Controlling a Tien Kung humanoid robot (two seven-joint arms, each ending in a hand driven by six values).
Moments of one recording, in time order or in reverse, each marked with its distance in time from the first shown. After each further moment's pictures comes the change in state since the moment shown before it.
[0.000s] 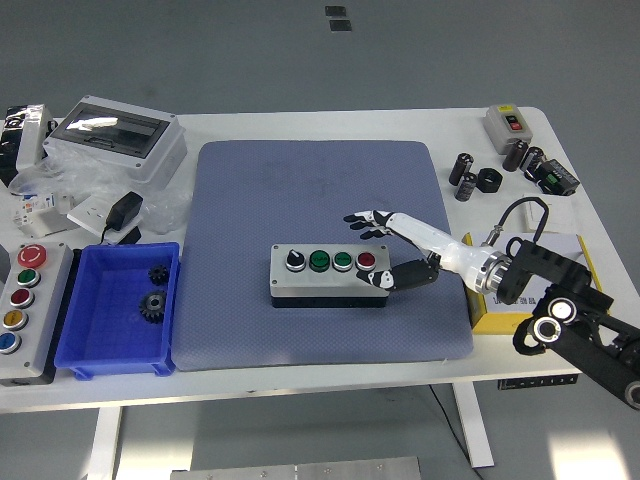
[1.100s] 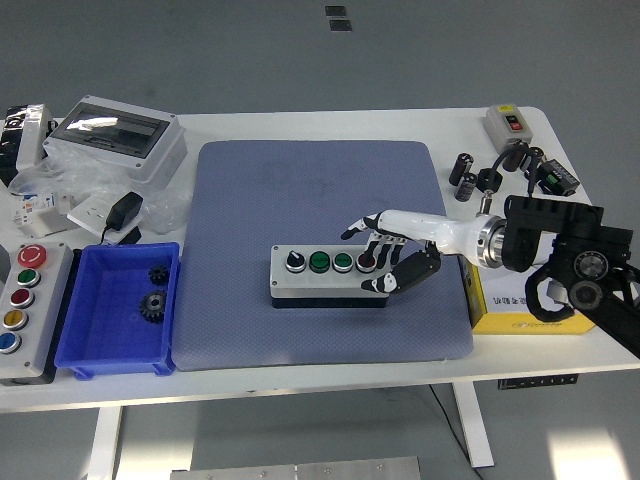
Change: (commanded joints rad) left arm 0.002 -0.006 -0.005 0.000 -0.001 -0.002 0.008; right arm 0.148 0.019 0.037 0.156 -0.057 0.363 -0.431
